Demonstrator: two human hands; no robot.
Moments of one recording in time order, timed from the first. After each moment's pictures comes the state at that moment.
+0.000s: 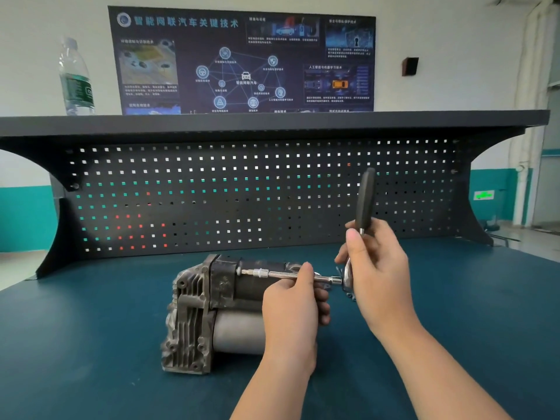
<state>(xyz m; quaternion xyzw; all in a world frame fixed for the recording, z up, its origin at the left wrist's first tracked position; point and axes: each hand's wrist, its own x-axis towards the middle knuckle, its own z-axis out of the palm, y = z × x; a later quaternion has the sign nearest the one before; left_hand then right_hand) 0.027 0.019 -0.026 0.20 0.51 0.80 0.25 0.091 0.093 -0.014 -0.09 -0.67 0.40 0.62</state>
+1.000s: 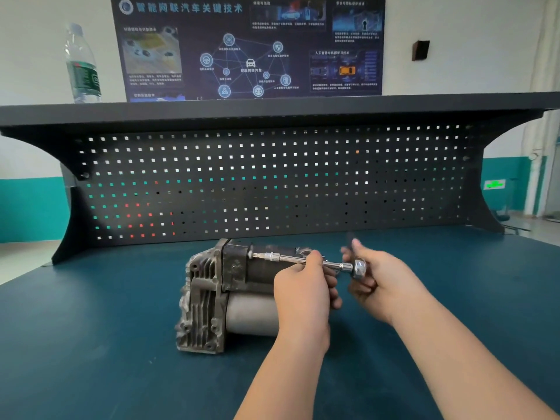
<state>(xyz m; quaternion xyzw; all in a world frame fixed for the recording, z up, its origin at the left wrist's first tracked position) 0.026 0.022 -0.029 0.19 0.50 0.81 0.25 0.082 0.106 -0.019 -0.23 -0.43 0.78 0.39</state>
